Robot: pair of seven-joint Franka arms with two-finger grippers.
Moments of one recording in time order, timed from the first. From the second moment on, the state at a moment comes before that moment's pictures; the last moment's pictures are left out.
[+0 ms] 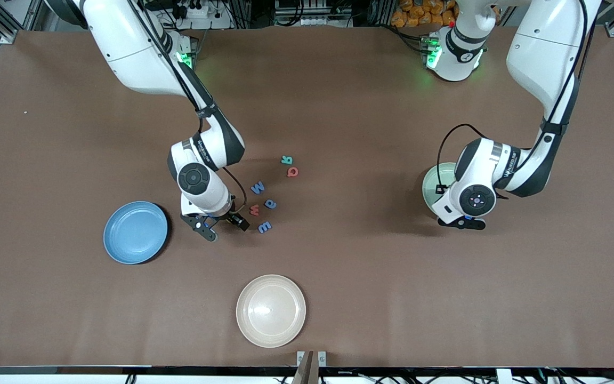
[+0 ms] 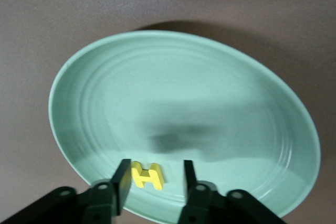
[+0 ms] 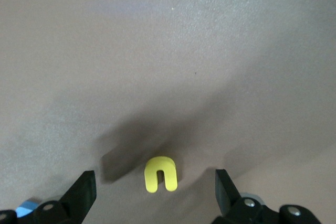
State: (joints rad) left arm -0.11 0.55 -0.14 -1.90 0.27 1.97 -0.28; right arm 0.47 0.65 -0.03 -1.82 0.04 2.48 1.08
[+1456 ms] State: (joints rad) left arm -0.36 0.59 -0.27 -1.66 -0.02 1.97 -0.96; right arm 0.44 0.62 -0.03 -1.86 0.04 2.52 0.98
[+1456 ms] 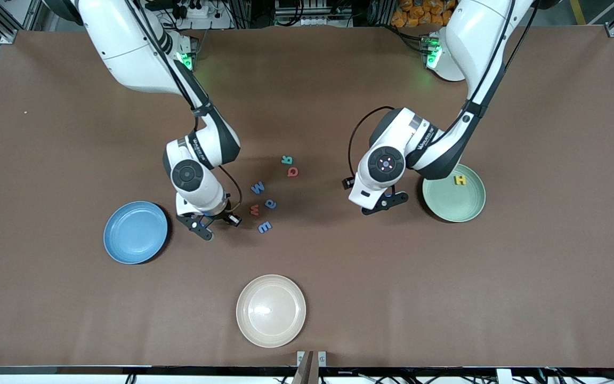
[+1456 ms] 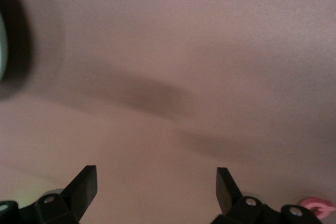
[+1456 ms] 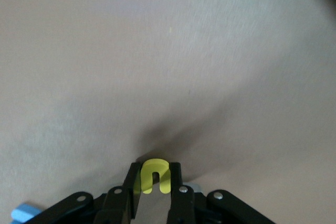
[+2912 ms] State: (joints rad) left arm -0.83 0.79 -0.18 -1.56 -0.02 2.35 -2.00; right arm 0.08 0.51 -0.03 -1.80 -0.02 2.24 0.37
